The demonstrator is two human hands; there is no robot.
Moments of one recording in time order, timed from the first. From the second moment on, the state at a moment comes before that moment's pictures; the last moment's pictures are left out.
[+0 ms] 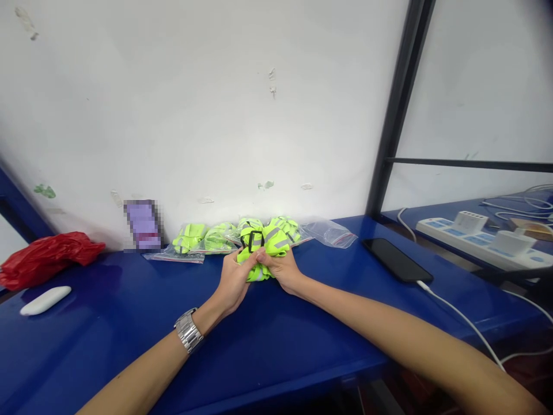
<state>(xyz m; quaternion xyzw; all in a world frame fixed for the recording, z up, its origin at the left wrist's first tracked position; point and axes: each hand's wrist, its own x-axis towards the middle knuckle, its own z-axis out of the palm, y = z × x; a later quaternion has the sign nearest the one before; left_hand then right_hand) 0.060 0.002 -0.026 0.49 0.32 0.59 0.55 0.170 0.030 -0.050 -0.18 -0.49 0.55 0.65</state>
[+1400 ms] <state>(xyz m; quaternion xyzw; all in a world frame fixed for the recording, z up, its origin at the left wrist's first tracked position) 0.033 0.012 -0.023 0.63 0.35 0.54 0.44 0.196 0.039 -0.048 -0.21 -0.66 0.46 0.55</state>
